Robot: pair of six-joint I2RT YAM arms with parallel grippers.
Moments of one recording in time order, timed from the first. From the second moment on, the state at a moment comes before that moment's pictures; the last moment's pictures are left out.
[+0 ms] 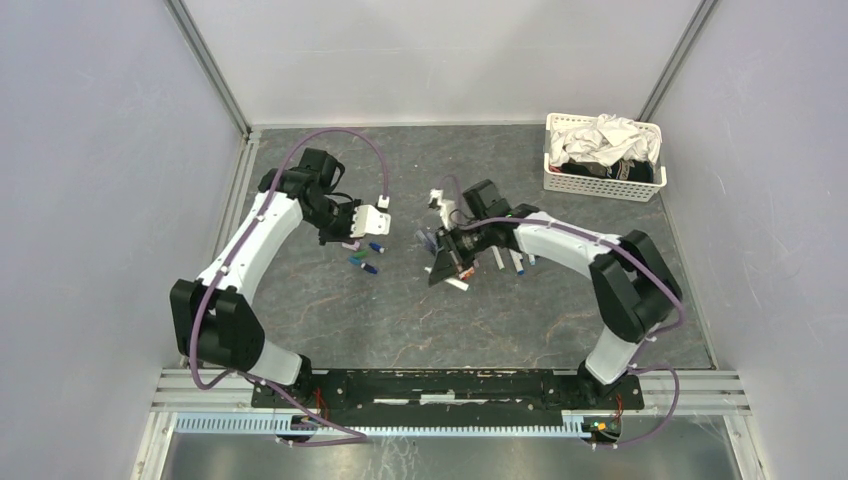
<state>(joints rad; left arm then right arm) -0.24 1.48 1.32 -1.15 0.43 1.43 0.65 1.75 1.12 -0.33 -0.87 0.16</state>
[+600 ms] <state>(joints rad) -0.29 1.77 1.22 -0.81 0.43 1.24 0.16 1.39 0.88 -0.32 -0.04 0.16</state>
